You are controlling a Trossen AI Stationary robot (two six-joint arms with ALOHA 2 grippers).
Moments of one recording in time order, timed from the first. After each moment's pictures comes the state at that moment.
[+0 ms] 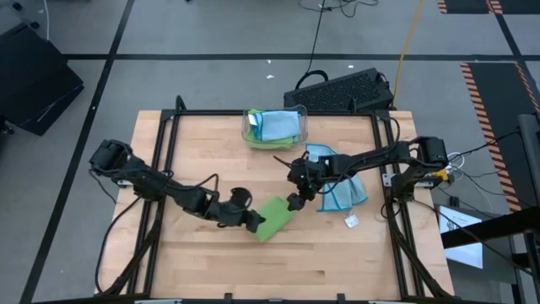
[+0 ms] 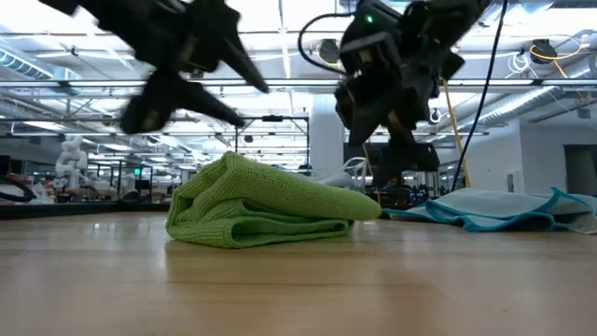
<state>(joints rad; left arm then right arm) -0.38 1.56 0.86 0.02 -0.28 -1.38 -0.03 1.66 0.94 -0.25 -0.45 0.85</state>
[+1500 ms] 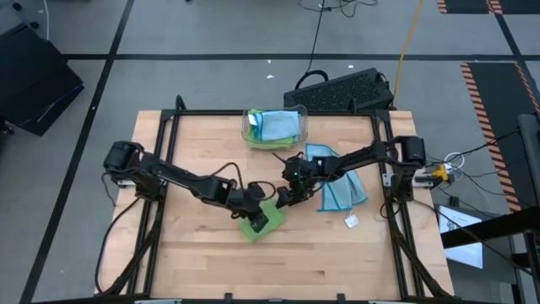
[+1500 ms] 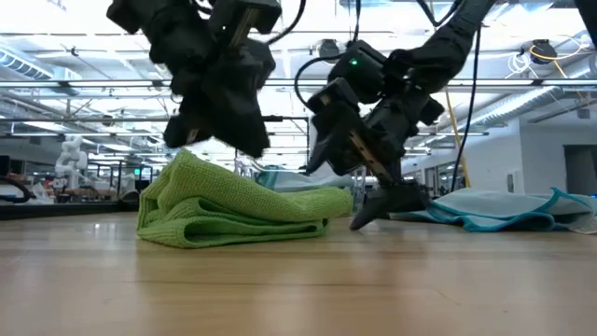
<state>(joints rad) -0.22 1.68 1.02 -0.23 -0.01 -0.94 -0.10 1.85 0.89 0.09 -0.56 1.16</state>
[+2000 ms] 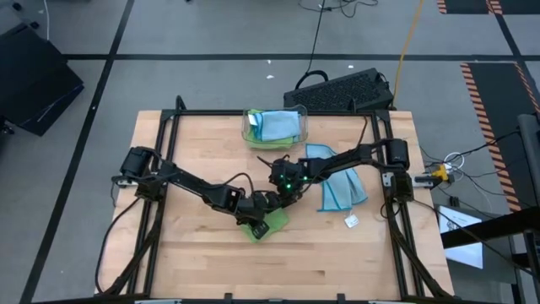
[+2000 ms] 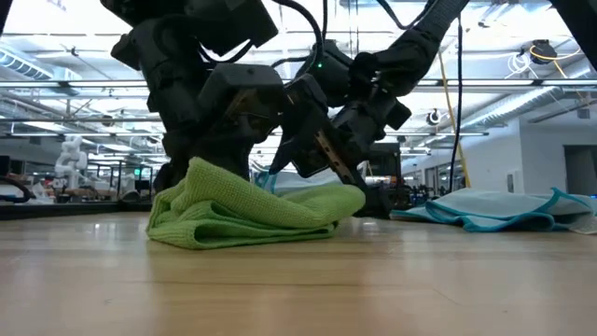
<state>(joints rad) -0.24 1.87 1.02 -0.23 0.04 -0.94 -0.06 2.02 1.09 0.03 -0.64 1.09</state>
